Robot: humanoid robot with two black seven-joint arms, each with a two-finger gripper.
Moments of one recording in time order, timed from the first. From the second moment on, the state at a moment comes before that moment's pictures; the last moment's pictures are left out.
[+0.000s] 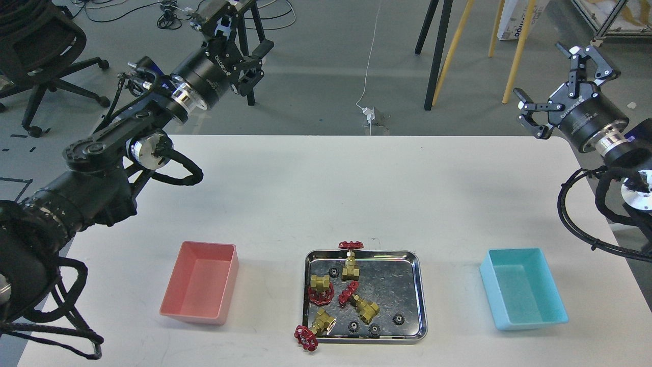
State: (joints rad) left arm -0.99 0.23 -0.49 -0.56 0.28 -0.49 -0.49; right arm 0.70 -0.55 0.78 0.73 -0.04 0.49 0.19
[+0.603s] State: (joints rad) left arm -0.95 0.27 -0.55 -0.71 0.25 -0.49 -0.49; right arm 0.97 -0.54 0.88 0.62 0.00 0.49 0.17
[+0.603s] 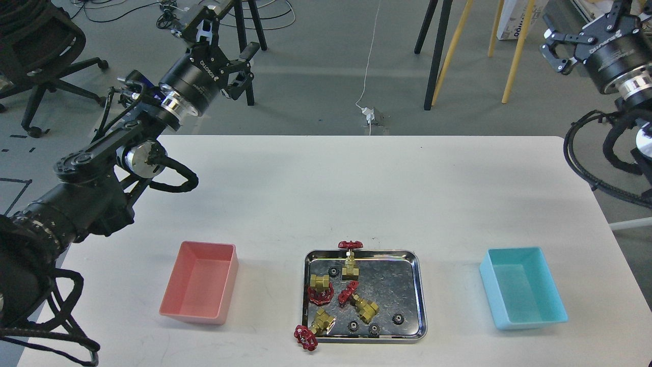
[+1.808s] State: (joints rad) left arm -1.83 0.43 0.95 -1.48 1.13 0.26 -0.49; right arm 1.09 -0.59 0.58 0.57 0.01 0.49 0.14
